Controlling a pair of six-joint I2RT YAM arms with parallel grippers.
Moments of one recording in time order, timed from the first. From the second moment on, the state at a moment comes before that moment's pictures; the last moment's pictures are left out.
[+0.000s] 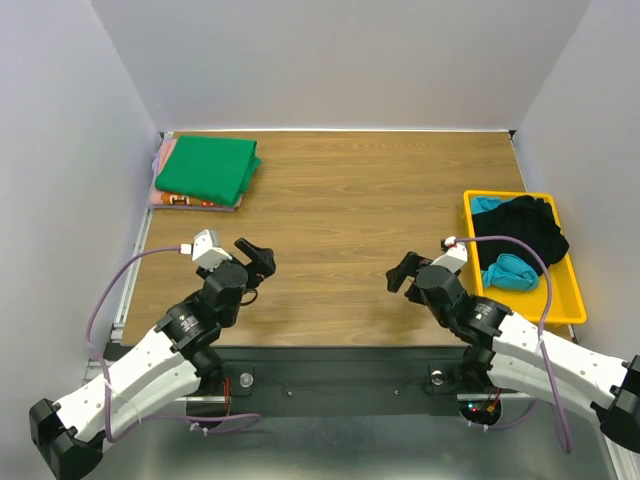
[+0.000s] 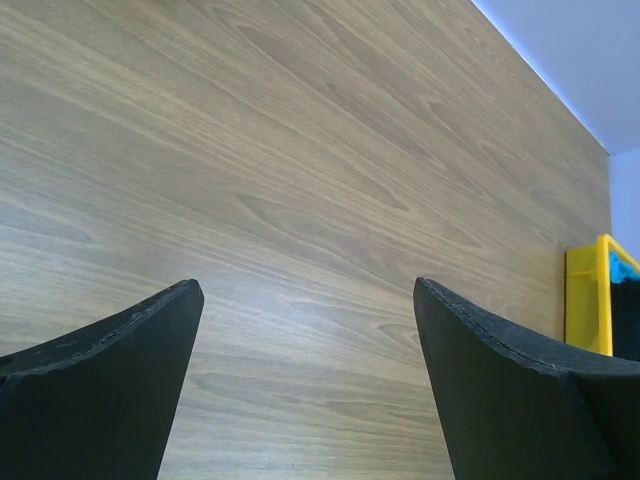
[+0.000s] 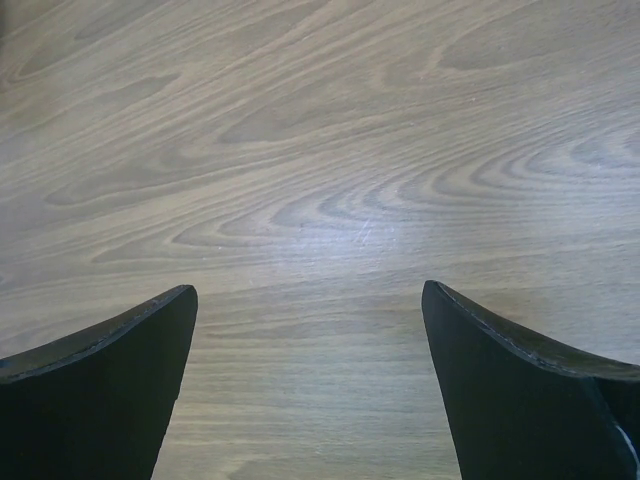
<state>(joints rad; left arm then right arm) -0.78 0.57 0.45 -0.34 -0.66 -0.99 0.86 0.75 0.41 -0.28 0.58 0.93</state>
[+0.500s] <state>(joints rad) -0.78 0.82 0.55 -0.26 -0.66 -0.96 0.59 1.09 0.78 -0.27 0.67 0.84</state>
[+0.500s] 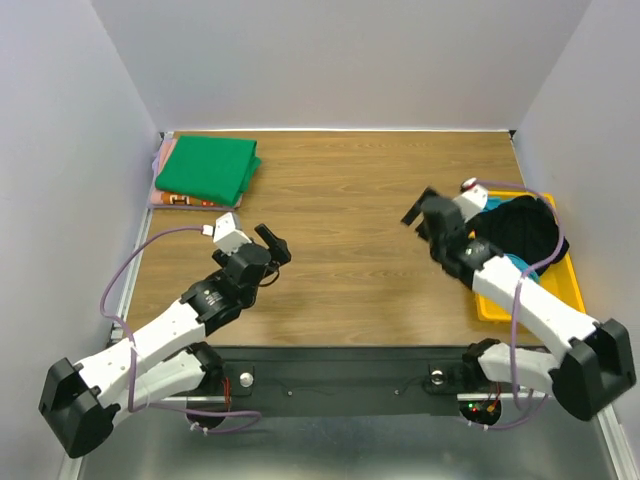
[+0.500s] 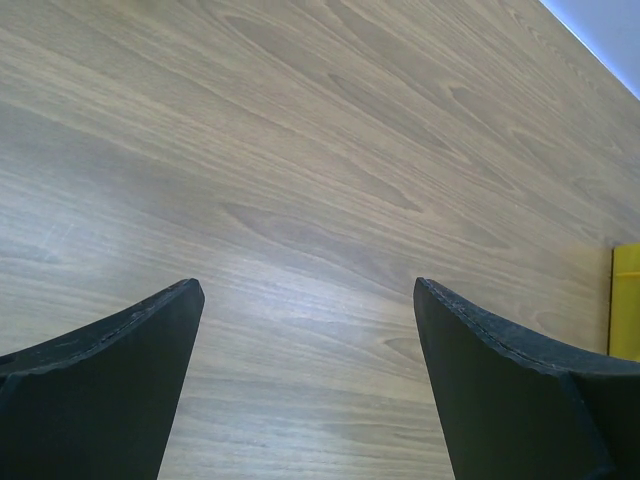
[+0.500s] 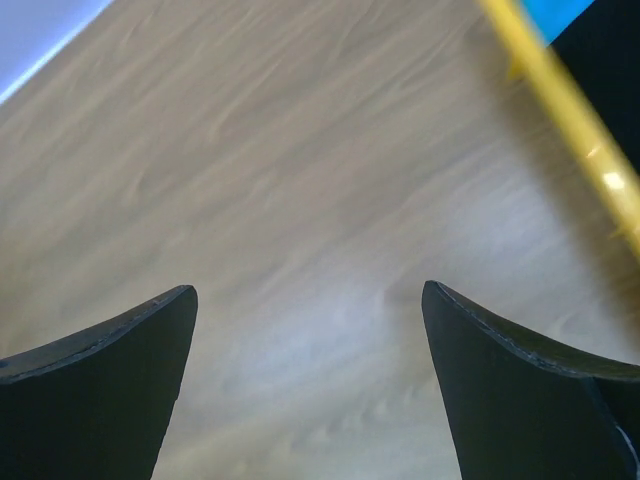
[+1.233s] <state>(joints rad) -0.65 0.79 0.53 -0.15 -0.62 -0.92 -0.26 1.59 1.15 -0.34 0.42 0.65</state>
